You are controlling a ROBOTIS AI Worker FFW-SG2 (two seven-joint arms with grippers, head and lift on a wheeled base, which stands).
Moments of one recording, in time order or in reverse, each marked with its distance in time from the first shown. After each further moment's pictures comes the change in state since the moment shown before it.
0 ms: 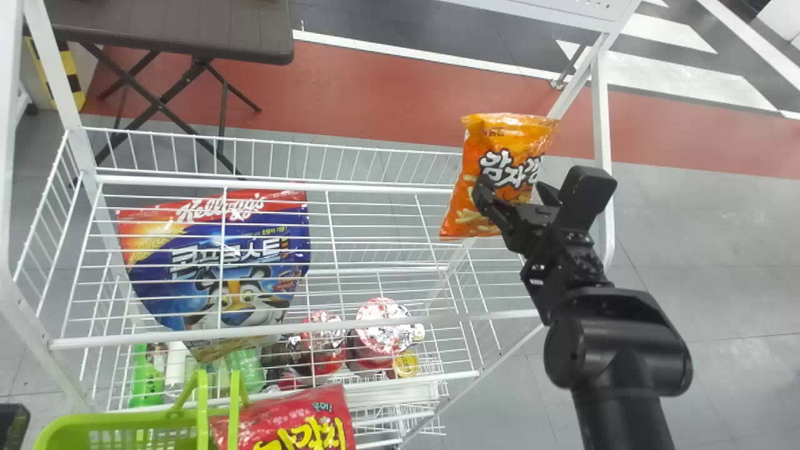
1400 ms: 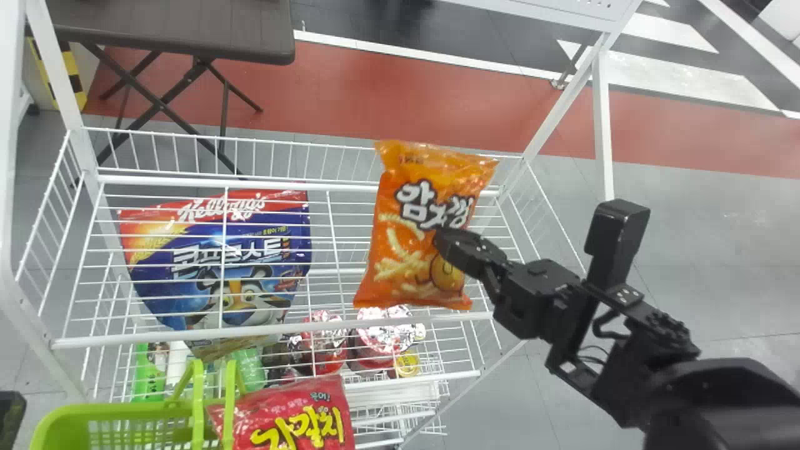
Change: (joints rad) left arm -0.027 0.005 0.009 0.015 0.000 0.000 -0.005; right arm 0.448 0.022 -0.082 -0.775 -0.145 0.555 0.335
